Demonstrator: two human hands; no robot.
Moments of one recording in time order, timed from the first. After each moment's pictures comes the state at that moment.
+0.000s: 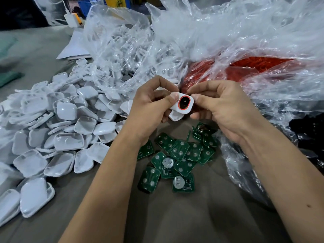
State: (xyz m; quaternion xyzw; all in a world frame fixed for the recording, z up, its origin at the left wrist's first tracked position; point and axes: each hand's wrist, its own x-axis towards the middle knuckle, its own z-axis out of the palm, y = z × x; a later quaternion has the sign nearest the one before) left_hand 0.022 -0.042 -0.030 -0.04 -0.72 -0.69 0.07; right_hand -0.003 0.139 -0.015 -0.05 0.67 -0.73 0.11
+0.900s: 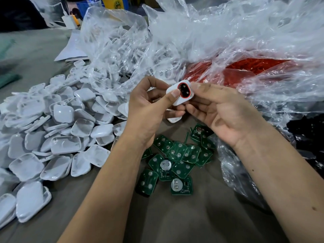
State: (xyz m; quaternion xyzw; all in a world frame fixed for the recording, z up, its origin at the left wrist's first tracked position) left_hand 0.024 -0.027 -0.029 0.00 -0.61 -0.78 0.11; right_hand 0.002 0.138 -0.008 0.01 0.50 -0.84 0.19
